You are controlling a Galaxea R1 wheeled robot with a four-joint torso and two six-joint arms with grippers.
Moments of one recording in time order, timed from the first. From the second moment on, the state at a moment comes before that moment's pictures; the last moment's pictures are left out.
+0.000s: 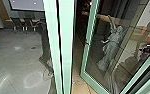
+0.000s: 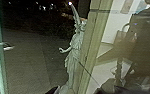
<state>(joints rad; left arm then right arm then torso) 1.42 2.99 -2.68 -0.45 0.05 0.34 -0.04 2.16 -2.21 -0.80 -0.26 0.74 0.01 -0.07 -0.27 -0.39</state>
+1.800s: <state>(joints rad) 1.42 2.99 -2.68 -0.45 0.05 0.34 -1.03 2.40 -1.89 -0.37 -0.33 0.73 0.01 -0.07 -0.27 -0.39</state>
